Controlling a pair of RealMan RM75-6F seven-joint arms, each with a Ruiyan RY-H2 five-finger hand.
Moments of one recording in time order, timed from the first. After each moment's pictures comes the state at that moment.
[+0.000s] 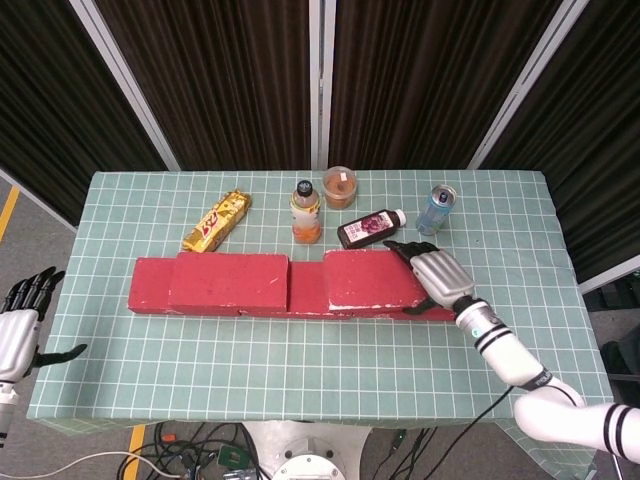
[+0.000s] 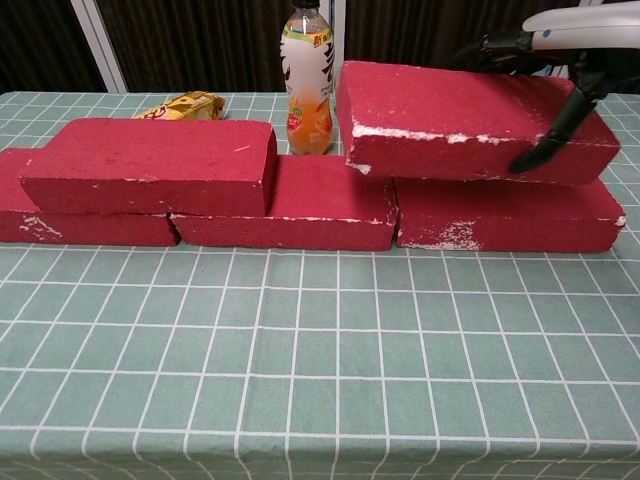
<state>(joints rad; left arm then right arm) -0.14 -0.98 -0.05 -1.77 1.39 1.39 -0.08 0.75 -1.14 0.22 -1.78 -1.04 0.77 -0.17</state>
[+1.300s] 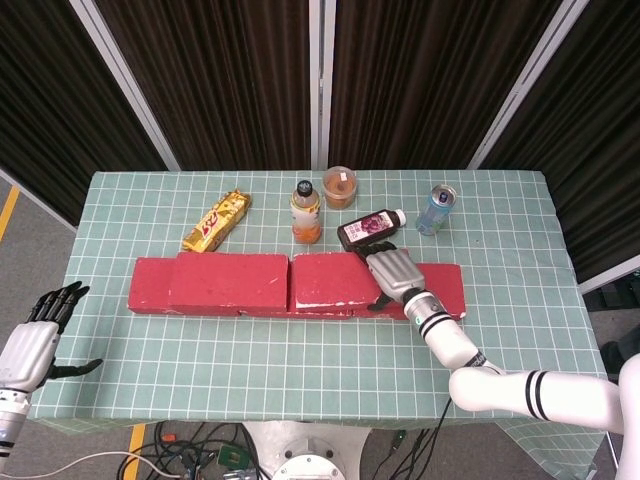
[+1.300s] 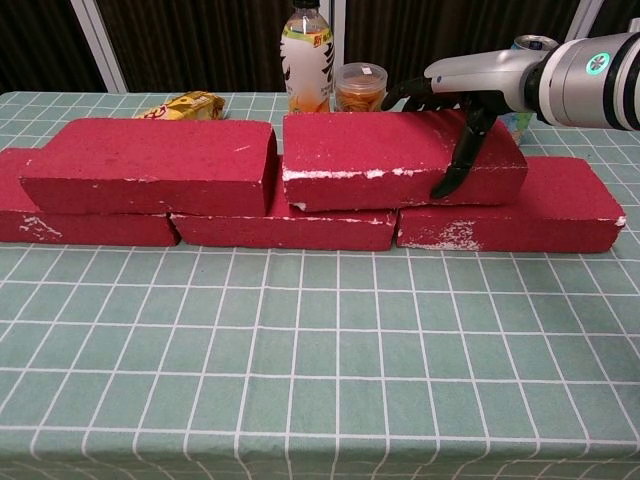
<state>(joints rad) -0.14 -1.02 0.01 -1.67 1.51 1.36 -0.20 1.02 -1.34 0.15 -1.71 -0.60 0.83 -0.46</state>
